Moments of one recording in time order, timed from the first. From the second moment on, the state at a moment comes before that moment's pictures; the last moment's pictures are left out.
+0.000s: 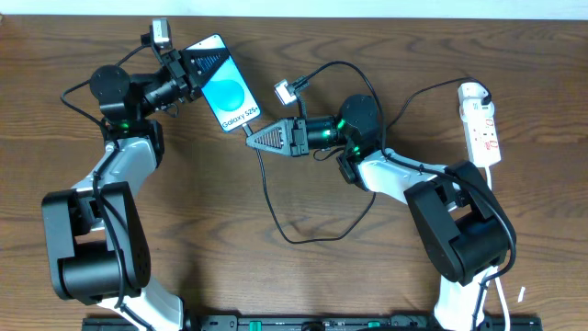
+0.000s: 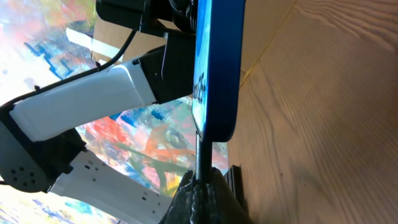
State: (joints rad) left arm 0.14 1.81 1.02 1.02 1.17 -1.45; right arm 0.52 2.01 1.07 1.13 -1.21 1.27
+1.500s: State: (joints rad) left arm 0.17 1.81 1.02 1.02 1.25 -1.42; right arm 0.52 2.01 1.07 1.16 -1.15 1.33
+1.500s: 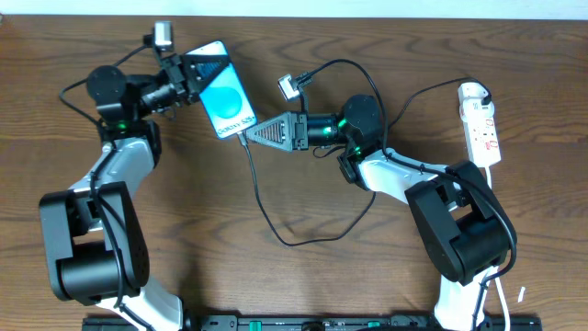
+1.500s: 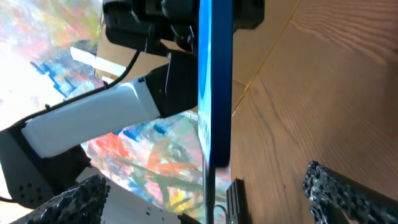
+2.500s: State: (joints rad) left arm 0.26 1.81 1.02 1.02 1.29 -1.43; right arm 0.42 1.92 1.08 -0.20 -0.72 0.61
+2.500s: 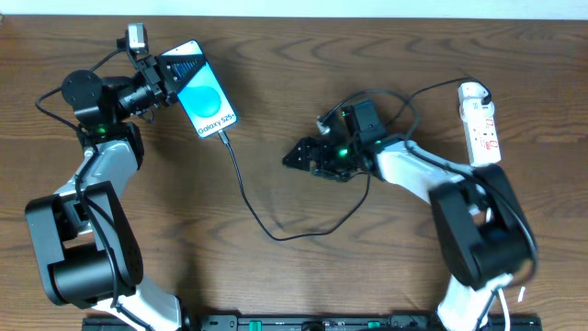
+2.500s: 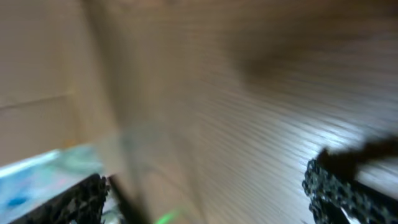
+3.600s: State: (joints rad) left arm 0.18 1.81 1.02 -0.26 0.93 -0.62; right arm 0.41 1.49 1.08 -0.46 -0.06 0.52
